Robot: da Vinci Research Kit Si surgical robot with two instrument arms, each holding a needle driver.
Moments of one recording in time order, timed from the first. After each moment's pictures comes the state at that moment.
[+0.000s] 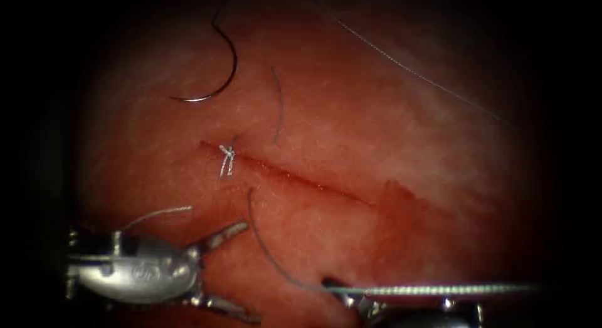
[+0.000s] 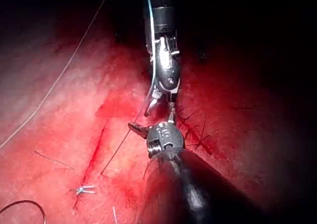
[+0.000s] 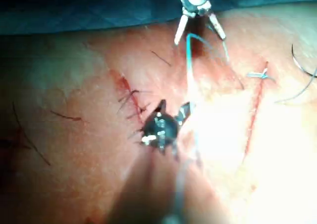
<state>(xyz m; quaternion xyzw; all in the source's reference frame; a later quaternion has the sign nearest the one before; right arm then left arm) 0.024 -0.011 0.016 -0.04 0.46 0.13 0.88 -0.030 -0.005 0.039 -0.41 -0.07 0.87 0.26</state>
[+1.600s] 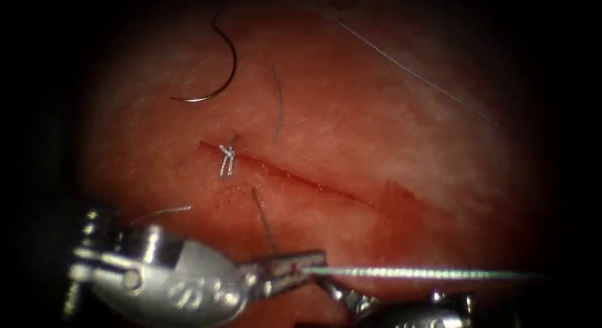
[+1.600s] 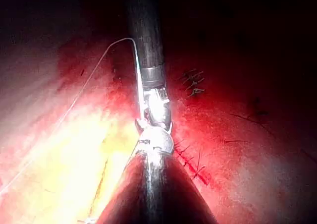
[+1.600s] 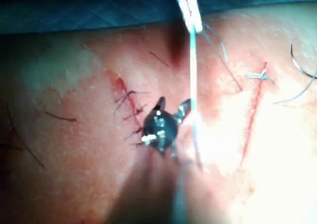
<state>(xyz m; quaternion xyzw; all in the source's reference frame) 0.026 -0.010 0.017 -0.01 0.51 0.12 0.85 -0.032 0.001 0.032 -0.50 -0.01 0.86 0.11</state>
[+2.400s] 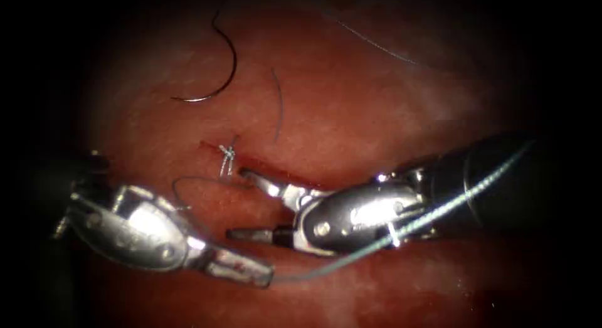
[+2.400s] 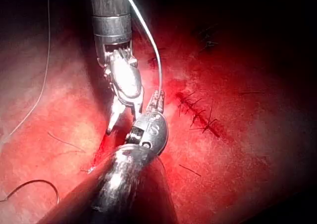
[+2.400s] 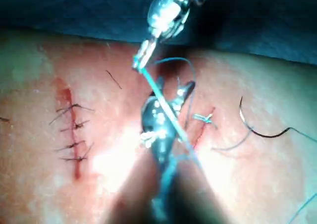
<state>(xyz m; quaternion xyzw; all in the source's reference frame) 0.034 0.001 0.017 -0.01 0.63 0.01 0.78 -0.028 0.000 0.040 -0.61 -0.12 0.78 -0.06</state>
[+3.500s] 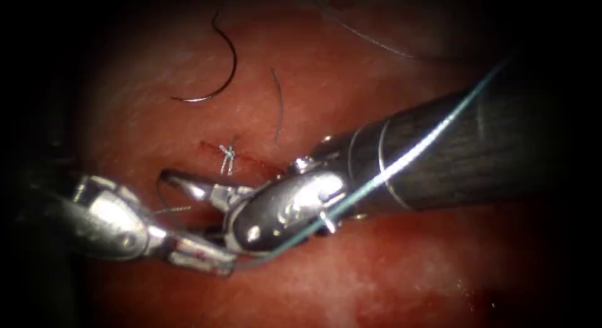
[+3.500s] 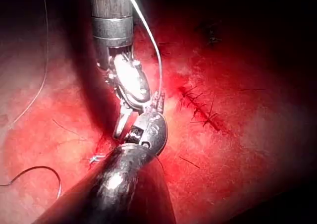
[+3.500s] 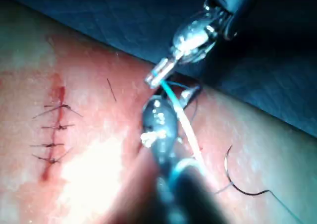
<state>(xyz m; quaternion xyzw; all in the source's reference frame) 0.039 0.000 0.015 -0.07 0.70 -0.04 0.71 -0.025 0.000 0.040 -0.59 -0.11 0.80 -0.04</state>
